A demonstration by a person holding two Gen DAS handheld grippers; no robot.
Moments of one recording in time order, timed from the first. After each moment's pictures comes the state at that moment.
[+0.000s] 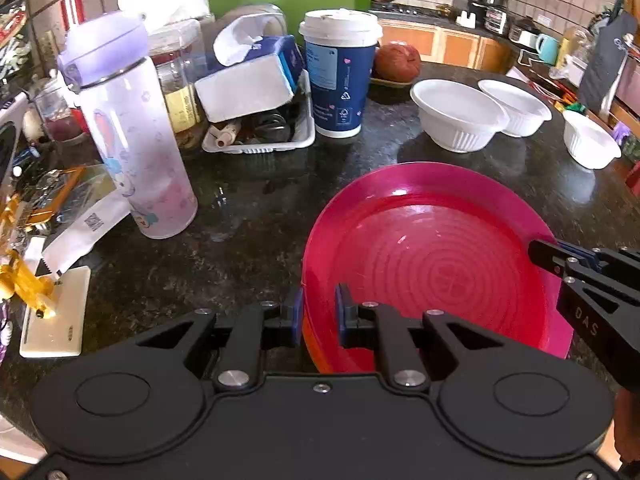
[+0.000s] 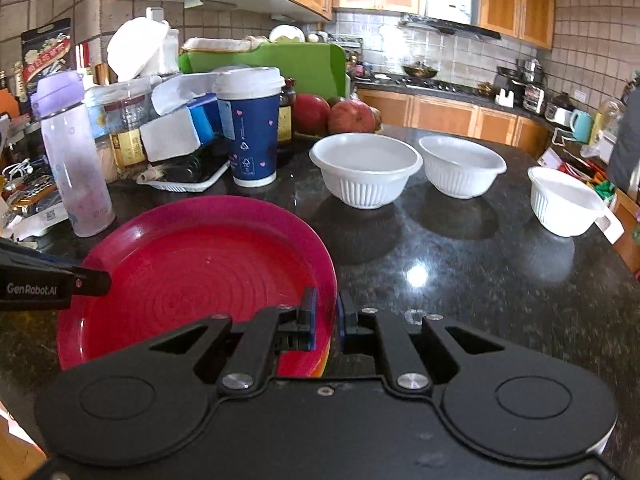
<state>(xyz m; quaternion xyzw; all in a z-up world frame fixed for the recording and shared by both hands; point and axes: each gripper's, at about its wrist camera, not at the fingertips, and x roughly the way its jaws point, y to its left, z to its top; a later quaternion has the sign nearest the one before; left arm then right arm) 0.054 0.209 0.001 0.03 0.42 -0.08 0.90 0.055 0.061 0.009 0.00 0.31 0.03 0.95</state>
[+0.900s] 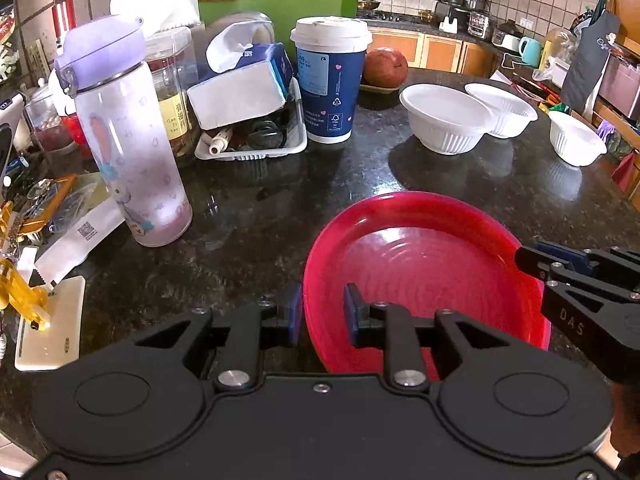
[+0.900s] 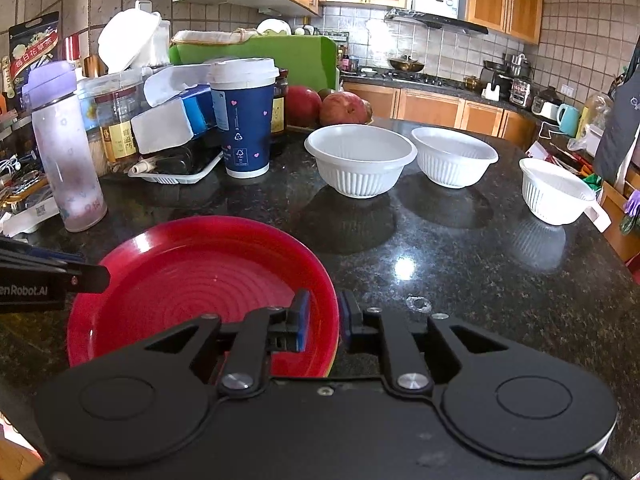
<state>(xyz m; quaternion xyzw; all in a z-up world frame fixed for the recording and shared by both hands) 0.051 0.218 0.001 0.04 0.40 -0.10 0.91 0.056 0.072 0.005 0.00 0.32 0.01 0.95</state>
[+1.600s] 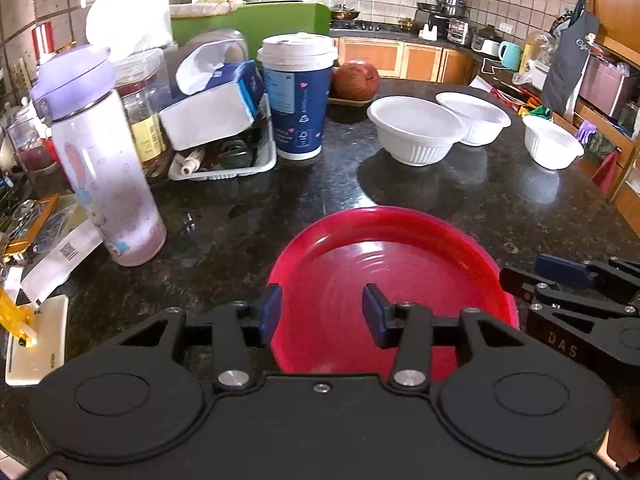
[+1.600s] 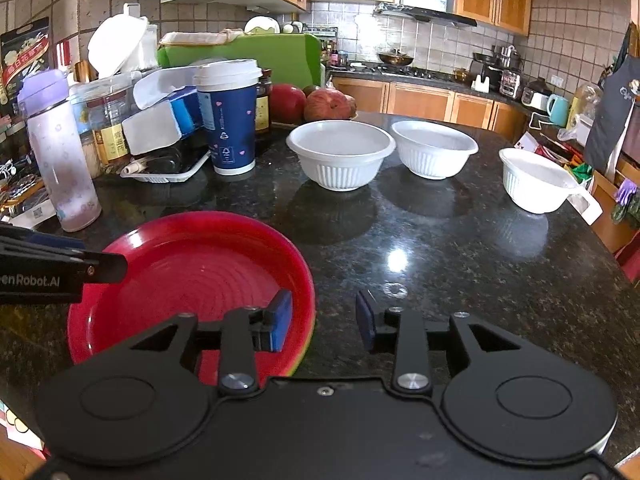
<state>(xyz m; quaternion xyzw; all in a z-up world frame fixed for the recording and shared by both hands) 0.048 0.199 0.010 0.04 0.39 -0.13 0.91 0.043 0.057 0.011 0.01 0.33 0.00 0.94</state>
